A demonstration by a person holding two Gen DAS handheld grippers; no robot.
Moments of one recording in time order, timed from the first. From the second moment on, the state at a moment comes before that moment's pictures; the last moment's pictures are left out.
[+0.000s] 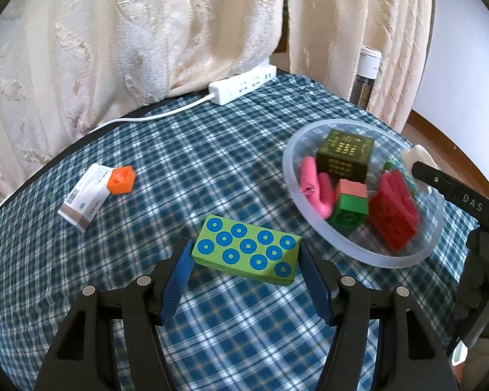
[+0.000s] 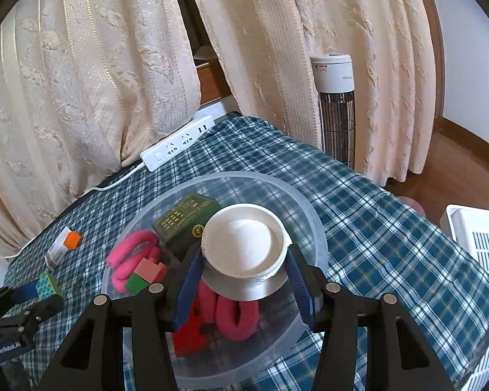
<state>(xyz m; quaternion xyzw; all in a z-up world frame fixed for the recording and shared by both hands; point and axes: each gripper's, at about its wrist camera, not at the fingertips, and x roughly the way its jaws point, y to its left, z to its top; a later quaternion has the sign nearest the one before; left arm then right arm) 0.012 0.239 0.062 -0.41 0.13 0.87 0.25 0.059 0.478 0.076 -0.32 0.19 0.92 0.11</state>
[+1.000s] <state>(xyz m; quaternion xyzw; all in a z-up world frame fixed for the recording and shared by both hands) 0.035 0.338 0.050 -0.41 0.20 0.83 0.32 0.090 0.503 0.079 -0.28 0.23 0.93 0.11</state>
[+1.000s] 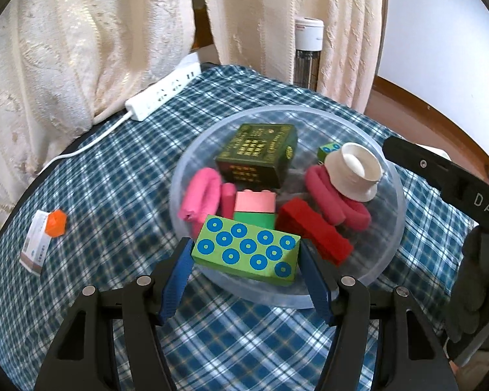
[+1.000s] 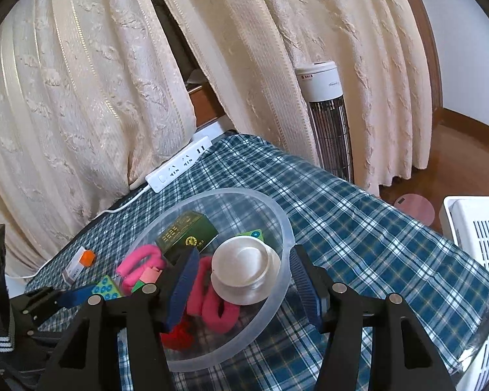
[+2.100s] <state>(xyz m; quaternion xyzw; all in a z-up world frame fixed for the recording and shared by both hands) 0.036 0.326 0.050 -0.41 0.17 0.83 0.34 0.091 0.488 0.079 -0.29 0.23 0.92 0.10</state>
